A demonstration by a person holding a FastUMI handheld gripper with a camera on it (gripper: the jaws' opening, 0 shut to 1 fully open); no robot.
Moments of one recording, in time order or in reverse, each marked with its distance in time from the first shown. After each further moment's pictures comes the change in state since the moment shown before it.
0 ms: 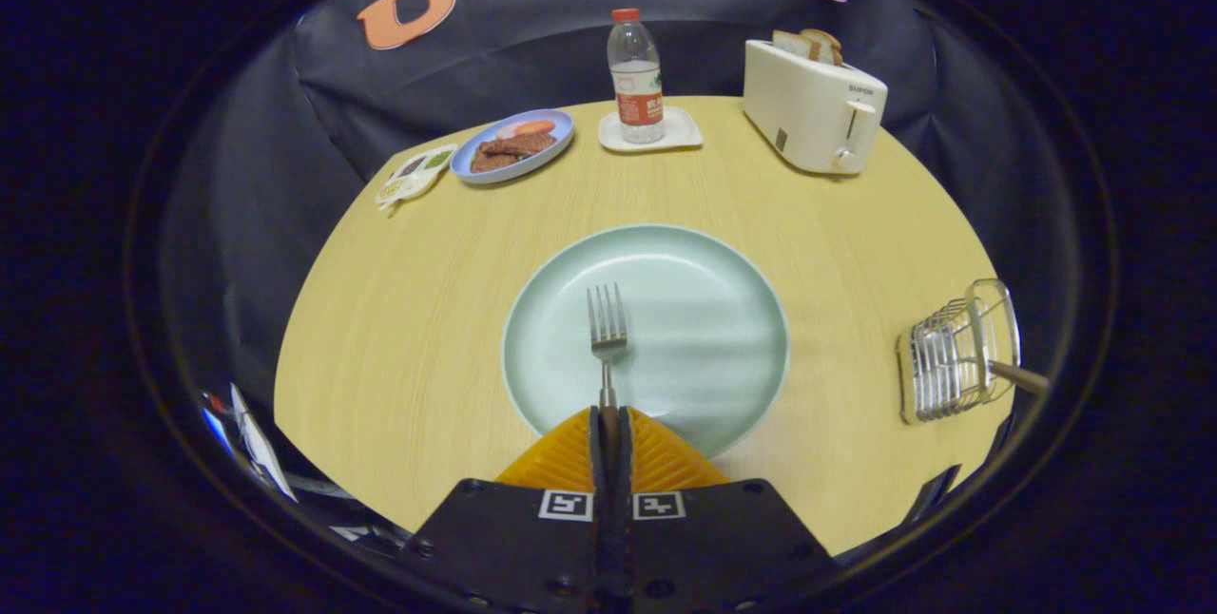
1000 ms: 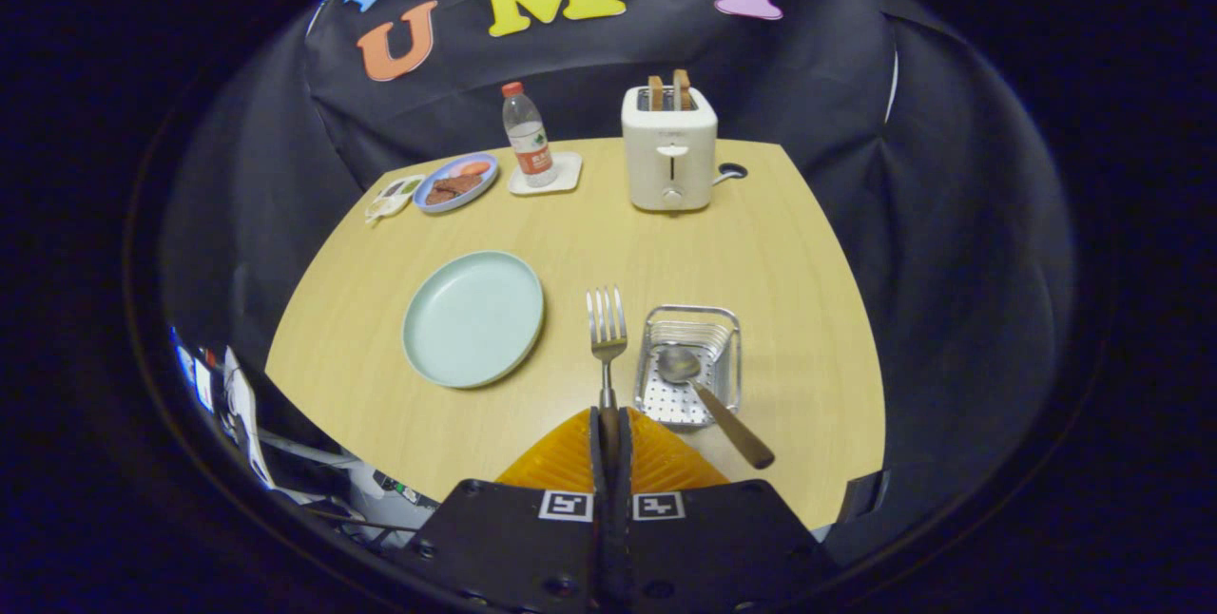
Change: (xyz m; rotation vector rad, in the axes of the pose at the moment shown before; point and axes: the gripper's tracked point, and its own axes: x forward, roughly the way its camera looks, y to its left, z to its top) arm -0.117 -0.218 -0.009 -0.045 -0.044 -0.034
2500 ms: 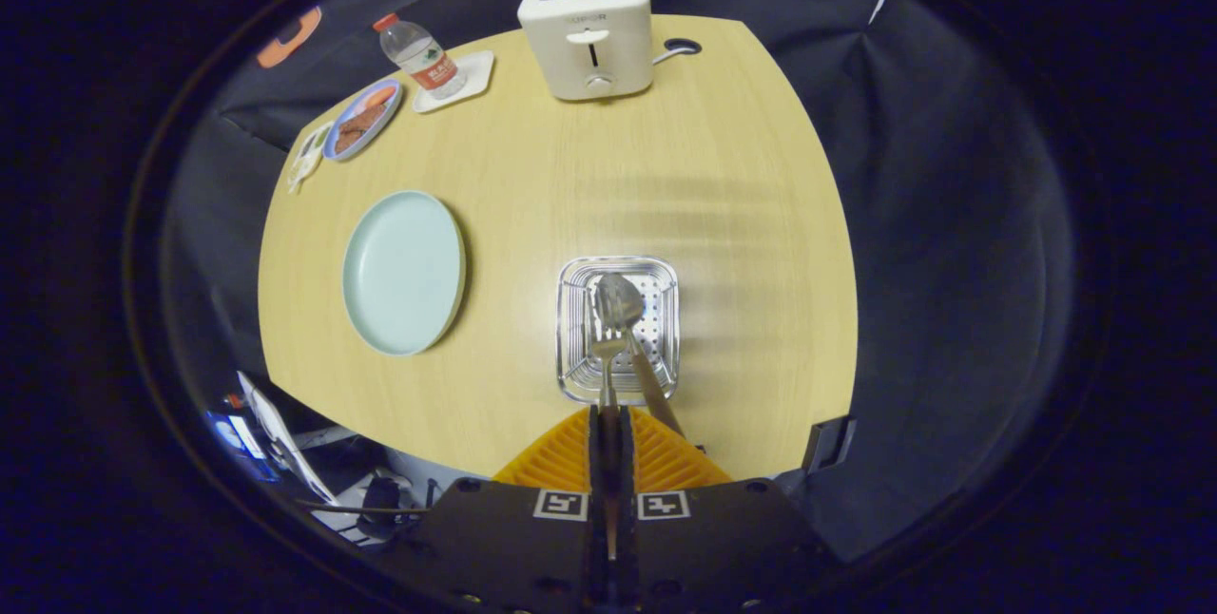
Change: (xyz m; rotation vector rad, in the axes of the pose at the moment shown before) arm 0.012 -0.028 0.003 0.129 0.489 -0.084
